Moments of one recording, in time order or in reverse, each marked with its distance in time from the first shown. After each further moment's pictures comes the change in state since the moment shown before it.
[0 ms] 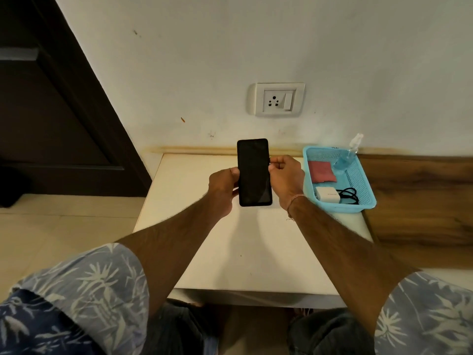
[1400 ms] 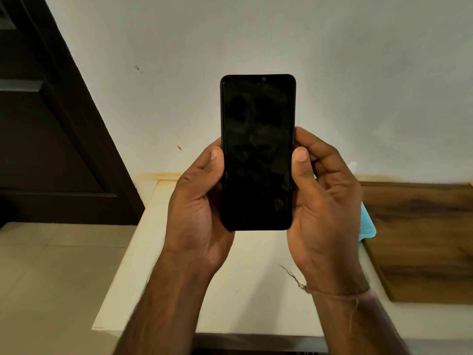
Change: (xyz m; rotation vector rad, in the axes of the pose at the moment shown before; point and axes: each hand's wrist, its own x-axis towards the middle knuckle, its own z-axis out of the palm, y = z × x) left_hand -0.172 0.065 -0.010 -0.425 -0.509 0.492; right_hand -0.118 -0.108 -0.076 0.712 -0.044 -0.424
